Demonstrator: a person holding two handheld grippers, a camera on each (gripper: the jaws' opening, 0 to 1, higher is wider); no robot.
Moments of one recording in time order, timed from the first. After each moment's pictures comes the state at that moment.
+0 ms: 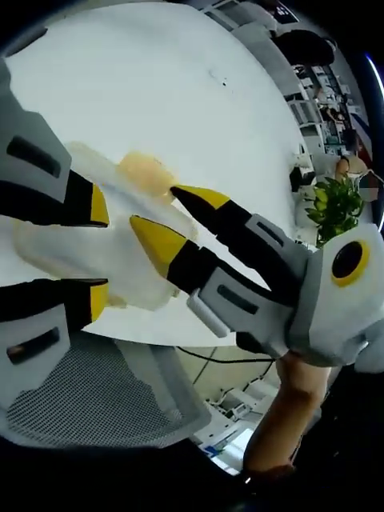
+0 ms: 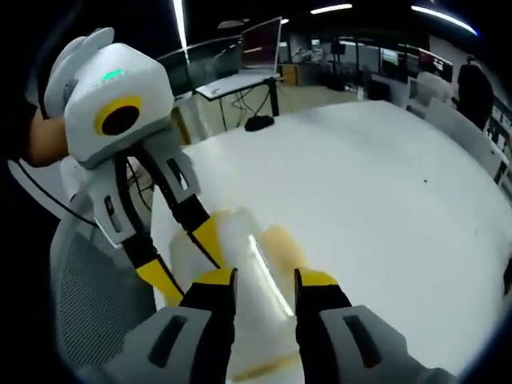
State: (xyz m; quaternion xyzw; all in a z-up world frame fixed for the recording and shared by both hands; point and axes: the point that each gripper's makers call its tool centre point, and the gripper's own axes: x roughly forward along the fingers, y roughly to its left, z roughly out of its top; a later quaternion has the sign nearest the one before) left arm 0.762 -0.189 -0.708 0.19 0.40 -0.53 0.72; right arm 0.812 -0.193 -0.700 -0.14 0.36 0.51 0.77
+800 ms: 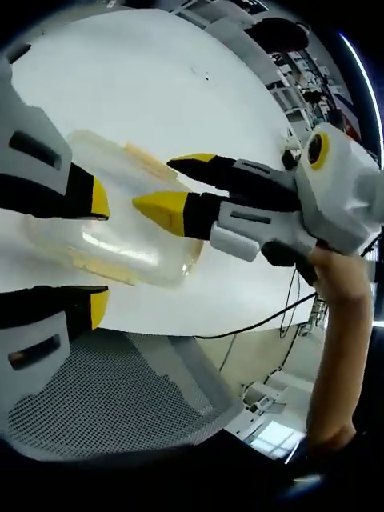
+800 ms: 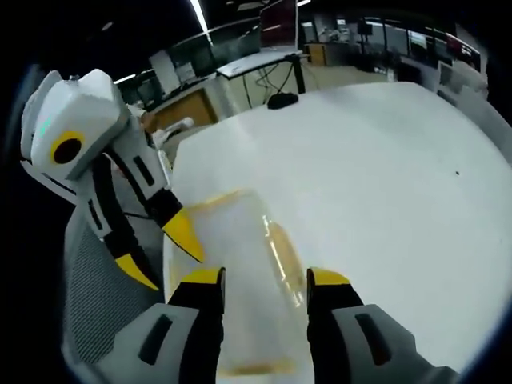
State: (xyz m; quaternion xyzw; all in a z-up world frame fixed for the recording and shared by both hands) left arm 0.737 -0.186 -0.710 0.28 0.34 -0.55 0.70; right arm 0.810 -0.190 -0.718 -0.15 0.41 0.57 0.69
